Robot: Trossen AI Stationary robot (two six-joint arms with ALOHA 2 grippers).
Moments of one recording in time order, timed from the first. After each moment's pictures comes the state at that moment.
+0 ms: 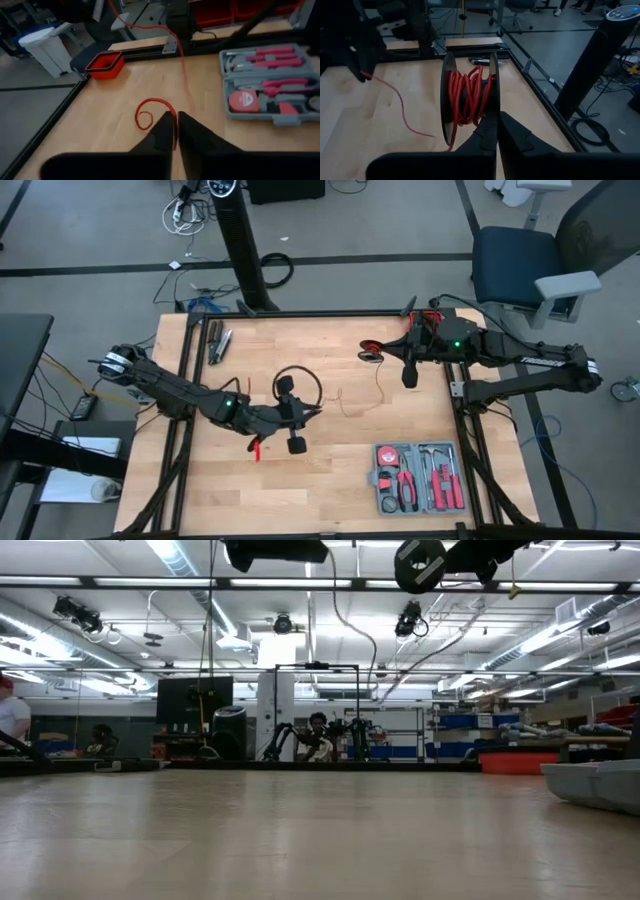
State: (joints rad) left arm -0.37 1.46 1.02 0.02 -0.63 -0.03; right arm -0.14 0.85 0.91 -0.40 0.15 -0.04
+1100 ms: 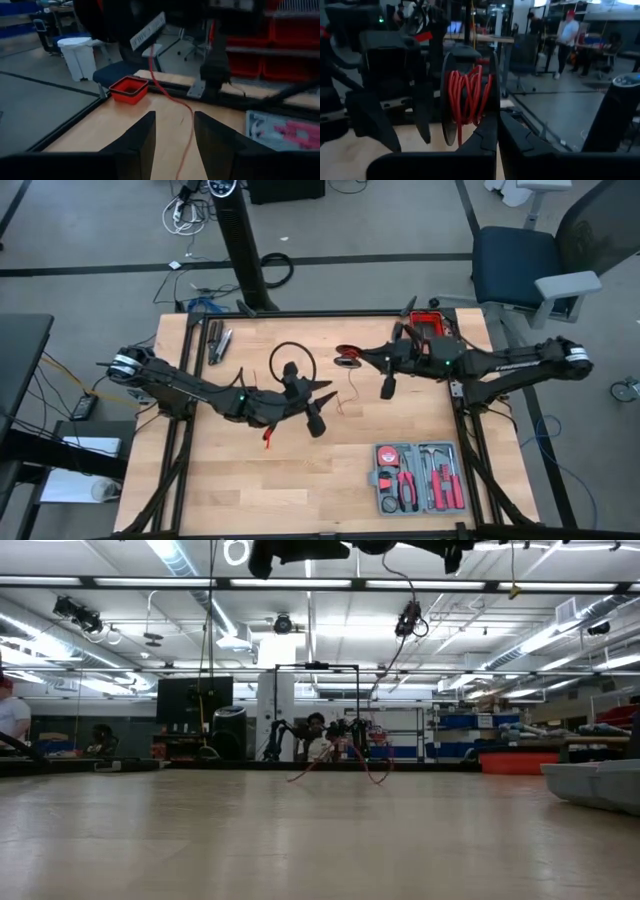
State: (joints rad) left arm -0.28 1.54 1.05 0.34 -0.72 -0.14; right arm 0.02 1.01 0.75 0.29 0.27 -0.08
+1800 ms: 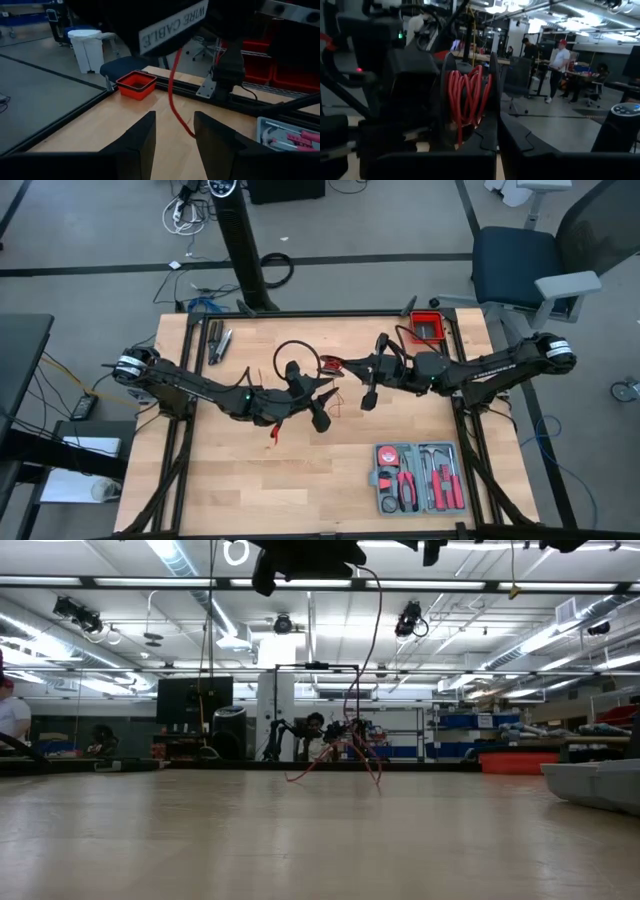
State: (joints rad) left arm -0.25 1.58 1.05 0.35 -0.74 -0.19; right arm 0.12 1.22 0.74 0.62 0.37 -0.20
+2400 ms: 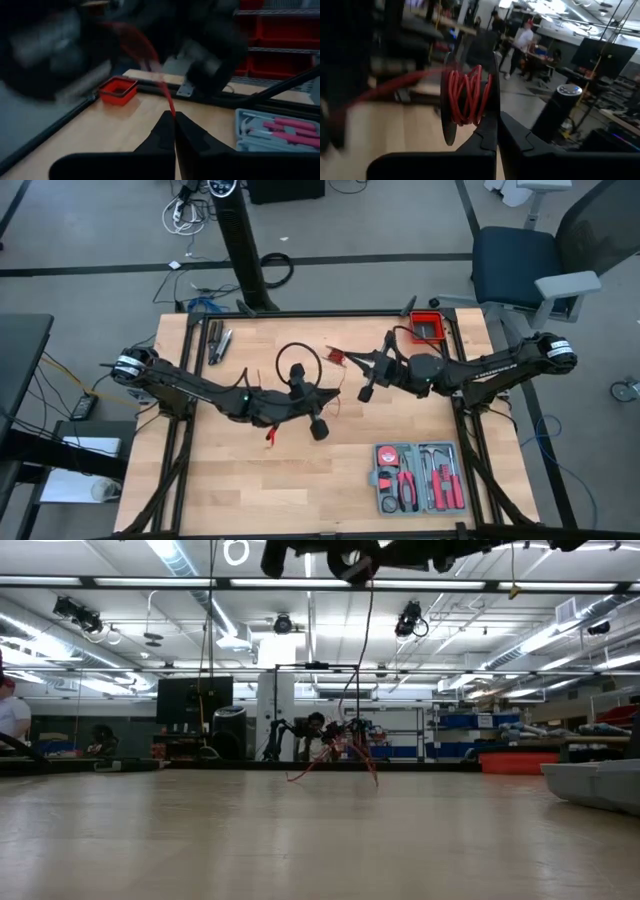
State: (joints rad) left arm -0.28 1.57 1.08 0.33 -0.64 -0.08; right arm 0.12 1.21 0.74 0.47 0.60 -0.35
